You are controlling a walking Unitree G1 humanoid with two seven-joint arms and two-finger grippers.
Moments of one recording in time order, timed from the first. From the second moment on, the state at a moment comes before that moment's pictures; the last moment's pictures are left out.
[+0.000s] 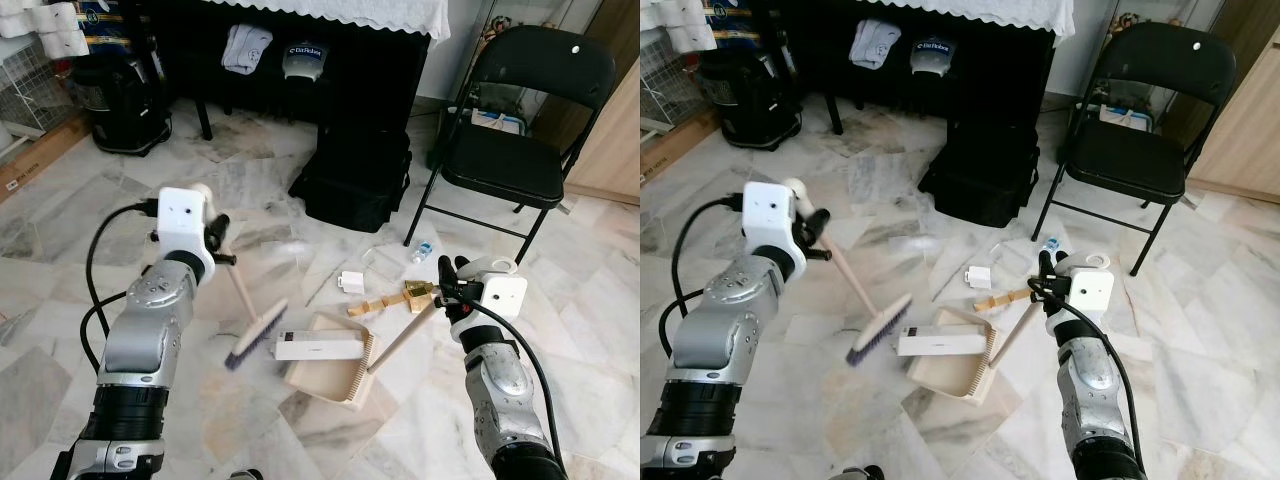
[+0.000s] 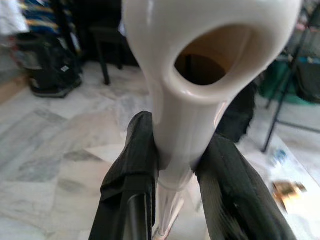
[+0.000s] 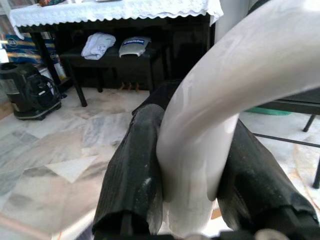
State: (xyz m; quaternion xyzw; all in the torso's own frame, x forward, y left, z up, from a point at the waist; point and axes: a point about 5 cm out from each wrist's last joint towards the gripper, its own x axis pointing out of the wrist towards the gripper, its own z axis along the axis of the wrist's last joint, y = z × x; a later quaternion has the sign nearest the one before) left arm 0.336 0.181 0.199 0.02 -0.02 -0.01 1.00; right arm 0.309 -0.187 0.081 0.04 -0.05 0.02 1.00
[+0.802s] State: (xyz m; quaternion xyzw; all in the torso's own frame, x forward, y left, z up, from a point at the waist) left arm 0.339 0.195 0.185 0.05 -0.01 0.04 1.00; right arm 0.312 -0.186 0.098 0.07 -0.09 0.02 0.99
